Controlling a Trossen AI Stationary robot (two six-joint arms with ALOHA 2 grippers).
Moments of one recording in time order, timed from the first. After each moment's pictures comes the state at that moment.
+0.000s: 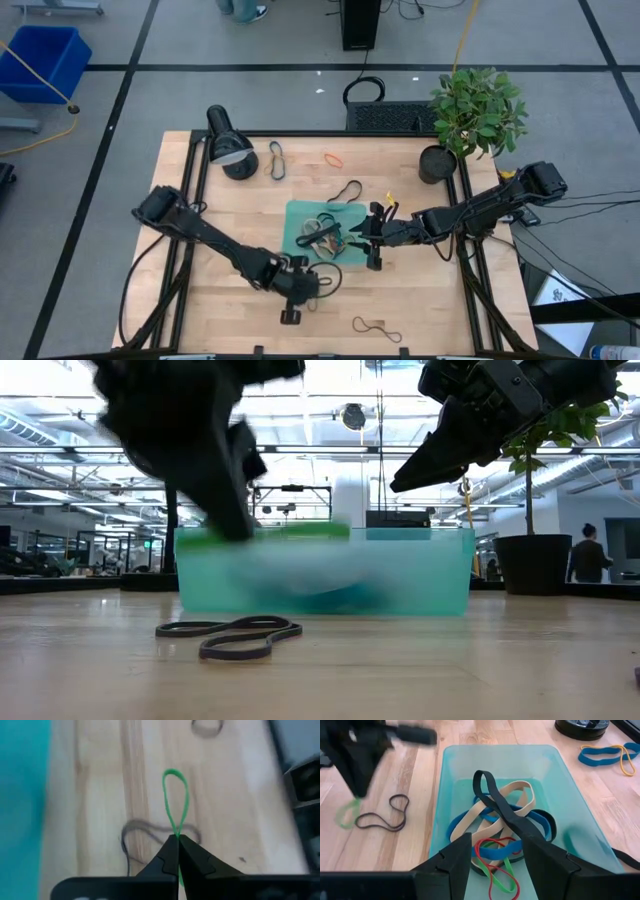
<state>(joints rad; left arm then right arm) -0.48 1.87 1.22 -0.30 -0.04 -0.38 0.28 1.38 0.66 0.12 0.31 0.21</state>
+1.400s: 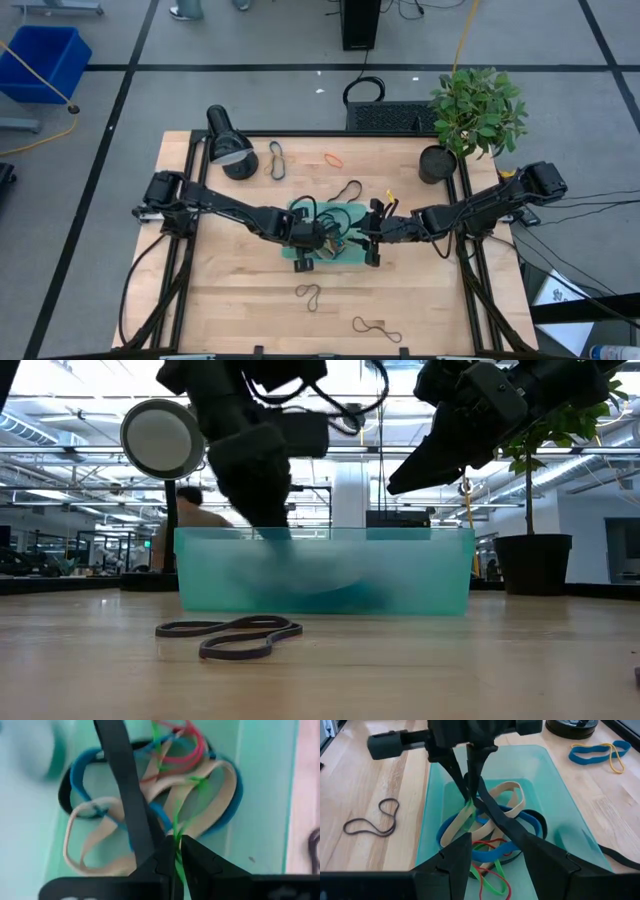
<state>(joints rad) -0.18 1.84 1.22 -0.50 -0.13 -0.23 0.25 1.38 0.66 0.13 0.32 0.22</state>
